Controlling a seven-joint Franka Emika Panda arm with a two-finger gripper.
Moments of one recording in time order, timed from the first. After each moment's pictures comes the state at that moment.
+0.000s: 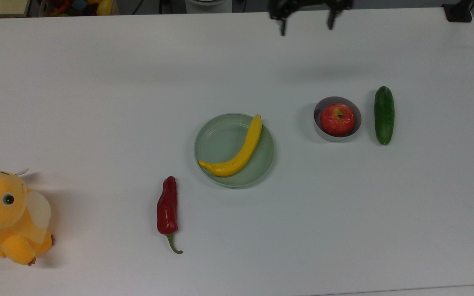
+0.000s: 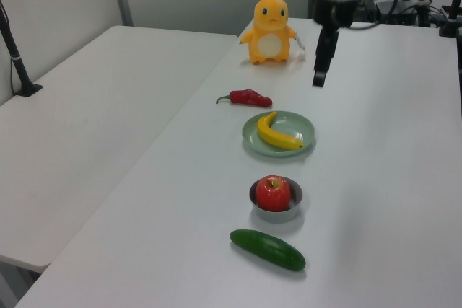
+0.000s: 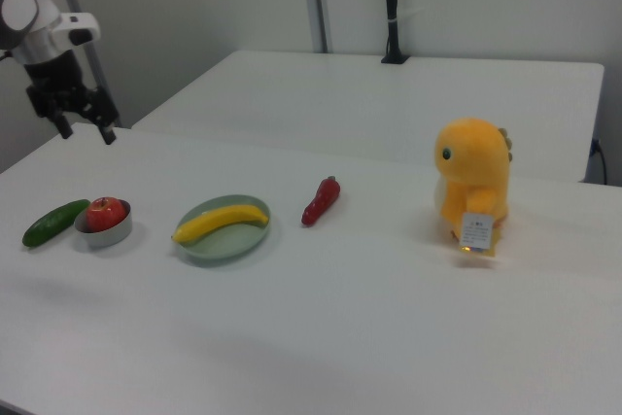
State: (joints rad) arm 0.38 0.03 0.03 -1.69 -0.02 1.86 0.25
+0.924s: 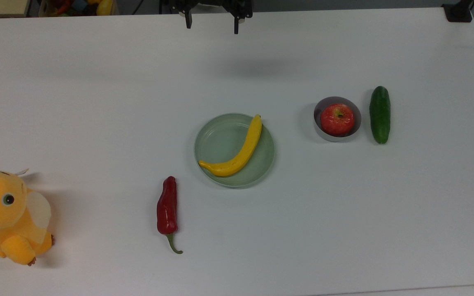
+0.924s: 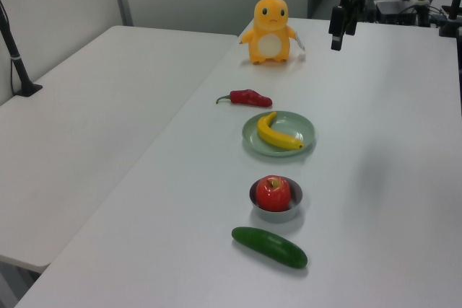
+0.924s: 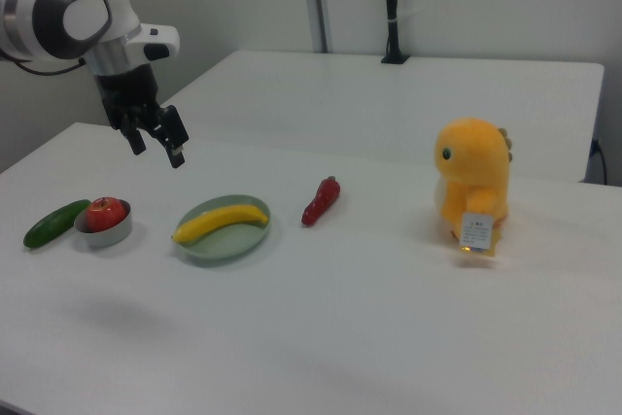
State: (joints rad) arm 0.12 -0.04 0.03 -1.78 -0.02 1.82 0.24
